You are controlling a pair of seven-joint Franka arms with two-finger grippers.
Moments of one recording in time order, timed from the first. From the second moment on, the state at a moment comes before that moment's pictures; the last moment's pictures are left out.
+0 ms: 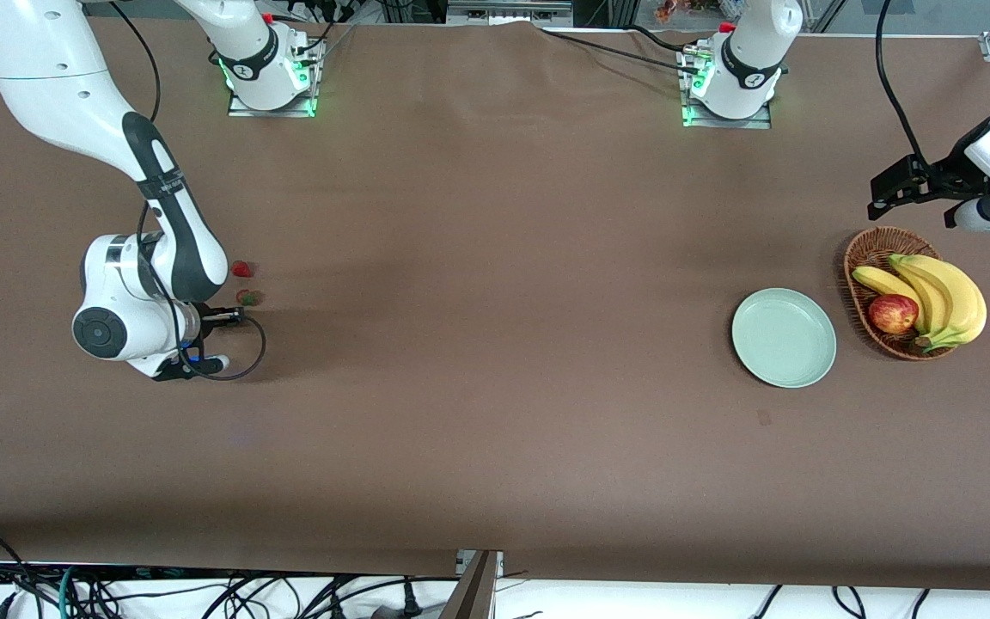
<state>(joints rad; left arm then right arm) -0.01 -0.03 0.00 -1.66 0.00 1.61 0.07 0.00 0.65 0.01 -1.77 -0.06 2.06 -0.11</state>
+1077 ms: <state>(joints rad) -0.01 -0.03 0.00 -1.66 0.00 1.61 0.07 0.29 0.65 0.25 -1.63 -0.04 2.17 0.61</state>
